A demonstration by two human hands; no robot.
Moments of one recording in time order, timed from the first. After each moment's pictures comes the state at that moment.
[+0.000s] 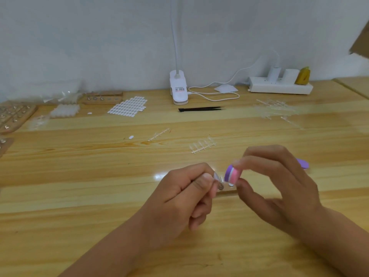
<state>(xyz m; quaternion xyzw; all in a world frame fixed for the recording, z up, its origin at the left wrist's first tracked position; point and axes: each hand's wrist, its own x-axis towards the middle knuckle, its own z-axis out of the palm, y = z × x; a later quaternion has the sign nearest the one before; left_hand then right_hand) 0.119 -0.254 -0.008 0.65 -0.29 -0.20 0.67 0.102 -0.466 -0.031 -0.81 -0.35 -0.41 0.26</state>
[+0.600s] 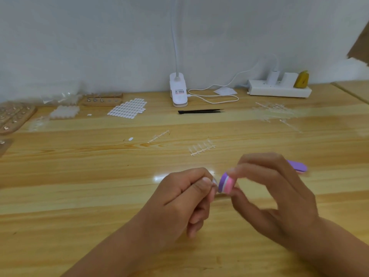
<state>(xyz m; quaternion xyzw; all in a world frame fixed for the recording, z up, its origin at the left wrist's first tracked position) 0.119 -0.255 -0.008 0.66 -0.27 -0.20 0.67 0.098 -0.457 -0.031 -0.80 -0.34 -0.41 0.27</state>
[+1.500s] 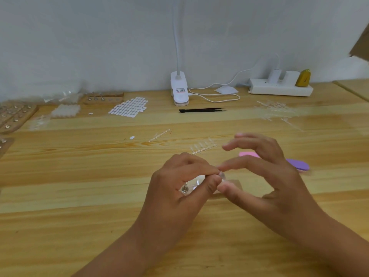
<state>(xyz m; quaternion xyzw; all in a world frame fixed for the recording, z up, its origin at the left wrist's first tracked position) 0.120 -0.260 -0.016 0.78 -0.29 0.10 0.55 0.094 -0.449 -0.017 -0.87 -0.21 -0.26 0.36</state>
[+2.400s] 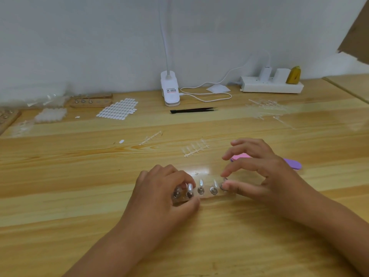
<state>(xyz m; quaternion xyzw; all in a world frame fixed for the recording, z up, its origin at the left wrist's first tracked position) 0.142 -0.245 -0.038 0.92 -0.27 0.04 0.28 0.119 -0.489 -0.031 -0.91 -0.20 -0.13 0.34</state>
